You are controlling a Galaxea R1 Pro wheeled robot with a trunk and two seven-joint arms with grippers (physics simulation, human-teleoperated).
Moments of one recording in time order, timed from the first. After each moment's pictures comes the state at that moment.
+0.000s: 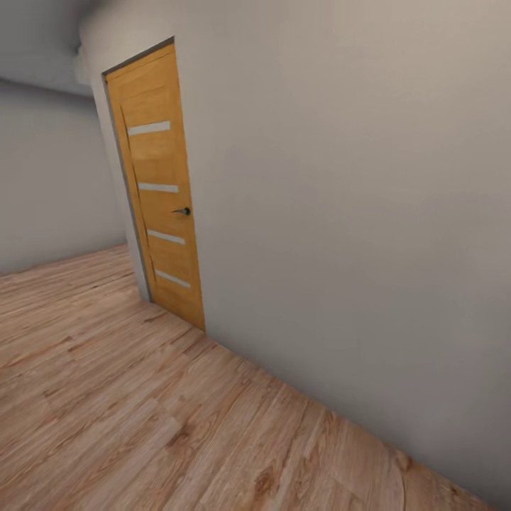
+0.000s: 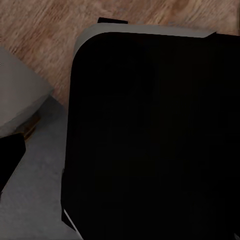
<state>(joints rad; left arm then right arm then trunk) 0.00 0.00 0.01 -0.03 0.11 -0.05 0.01 -0.10 -0.10 1.49 -0.06 -1.30 -0.14 -0.14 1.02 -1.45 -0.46</state>
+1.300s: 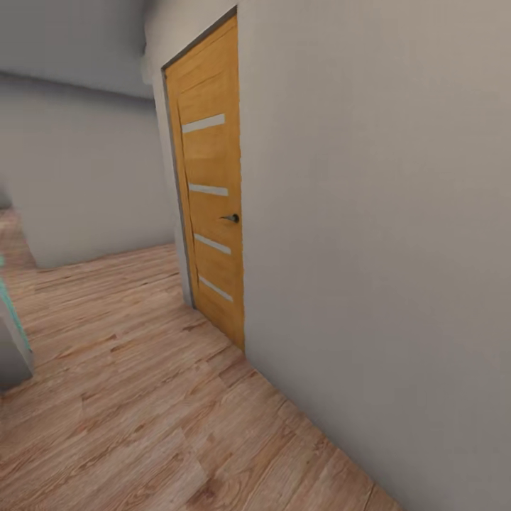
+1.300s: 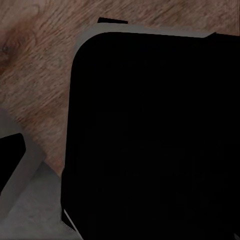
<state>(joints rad) 0.00 0.00 0.01 -0.03 0.11 -0.05 0.01 -0.10 -0.10 1.49 -0.06 -1.30 -0.14 -0.14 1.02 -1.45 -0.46</state>
